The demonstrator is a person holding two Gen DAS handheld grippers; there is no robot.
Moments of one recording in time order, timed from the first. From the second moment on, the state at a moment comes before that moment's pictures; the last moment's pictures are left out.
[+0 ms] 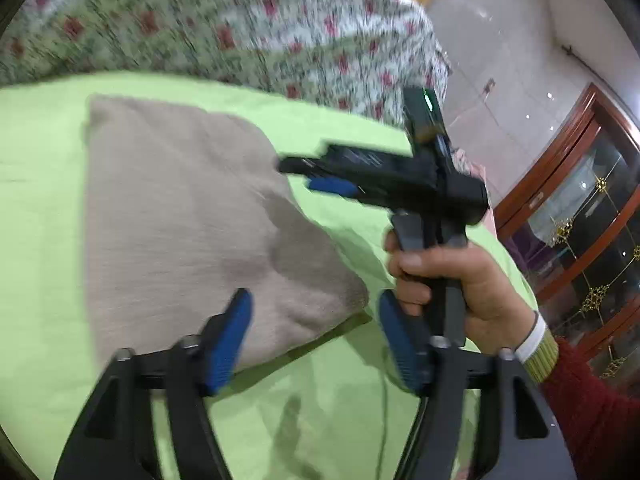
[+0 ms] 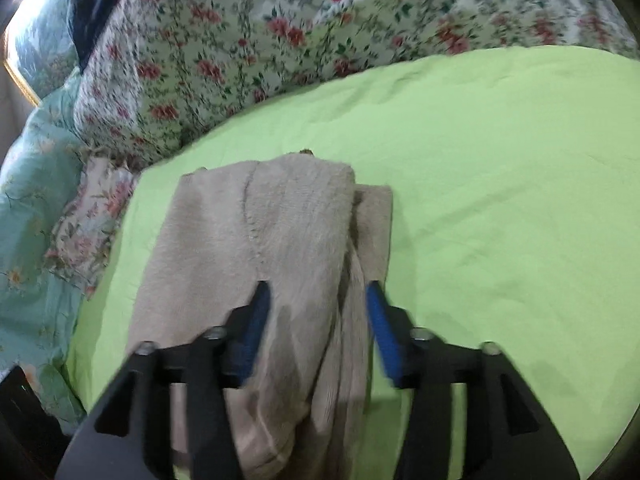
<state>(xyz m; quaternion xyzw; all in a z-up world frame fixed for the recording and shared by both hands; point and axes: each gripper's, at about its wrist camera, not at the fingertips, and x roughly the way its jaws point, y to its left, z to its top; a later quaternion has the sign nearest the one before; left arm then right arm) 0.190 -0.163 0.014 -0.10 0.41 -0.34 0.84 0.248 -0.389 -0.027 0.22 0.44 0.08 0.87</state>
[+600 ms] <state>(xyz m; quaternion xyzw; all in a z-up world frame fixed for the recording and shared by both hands) 0.305 -0.071 -0.055 -0.24 0.50 -0.27 0.79 0.243 -0.383 -0.053 0.24 0.48 0.11 0.84</state>
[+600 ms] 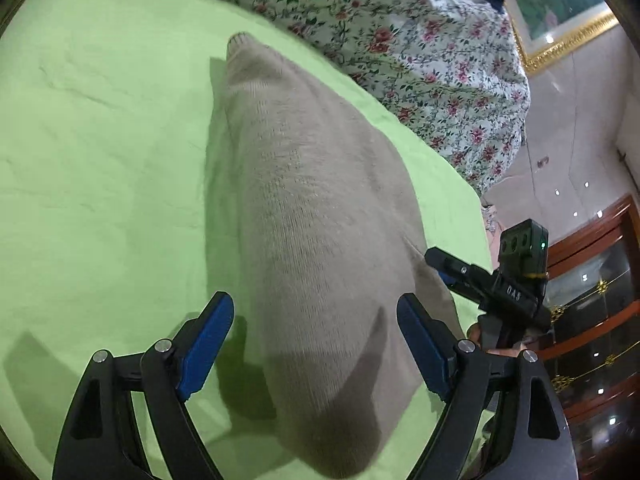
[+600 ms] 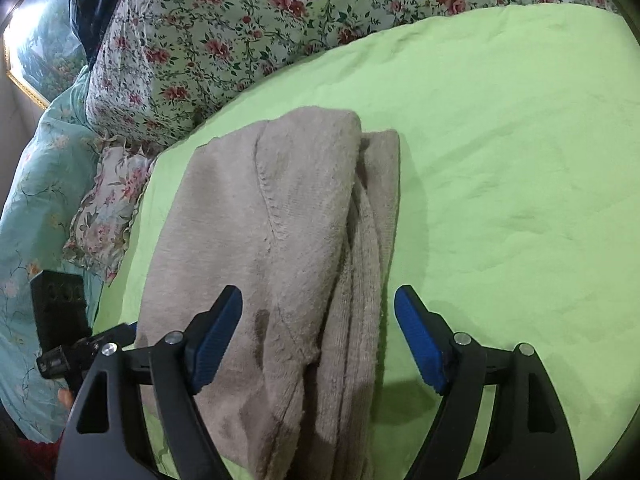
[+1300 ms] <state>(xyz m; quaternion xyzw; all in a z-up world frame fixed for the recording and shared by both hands) 0.280 -0.048 -0.024 -0.16 0.46 -0.27 0.83 0.225 -0.299 -0.029 0.26 0.45 0.16 0.84</state>
